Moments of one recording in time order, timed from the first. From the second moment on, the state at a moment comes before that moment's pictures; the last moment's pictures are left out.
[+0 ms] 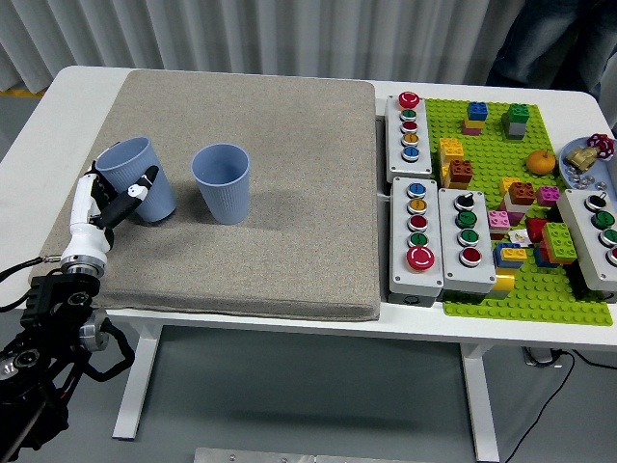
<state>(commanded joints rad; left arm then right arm) -0.23 0.16 -1.29 -1.07 0.99 0.23 -0.33 0.20 -0.10 1.21 0.18 -0.88 -0.13 -0.22</state>
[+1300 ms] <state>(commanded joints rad) -0.23 0.16 -1.30 -1.09 1.00 0.25 -0.34 0.20 -0.10 1.20 0.18 -0.87 -0.13 -0.22</state>
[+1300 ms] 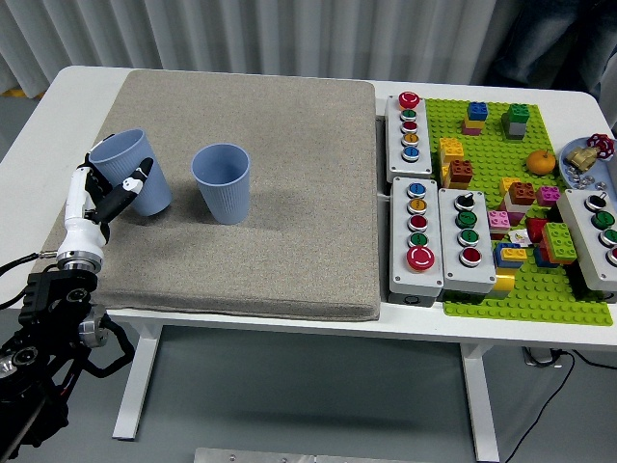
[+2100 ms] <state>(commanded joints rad) -0.23 0.16 -1.31 -1.09 1.02 0.26 -0.35 0.20 -0.10 1.20 0.18 -0.87 -0.13 -0.22</state>
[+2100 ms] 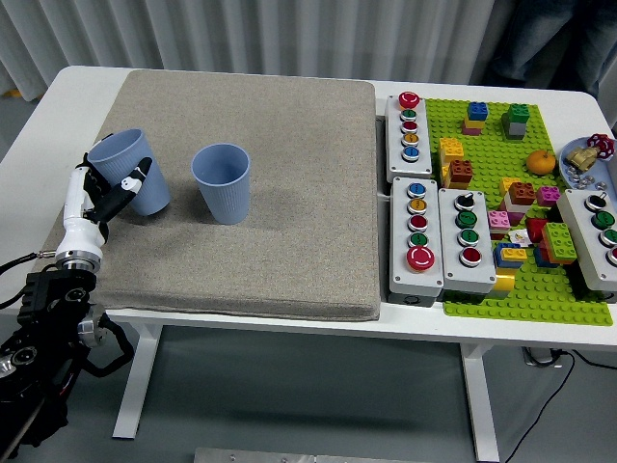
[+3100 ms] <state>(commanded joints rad) -0.24 0.17 -1.32 -1.19 1.43 0.43 -0.41 0.20 -0.10 1.20 0.18 -0.87 -0.13 -0.22</state>
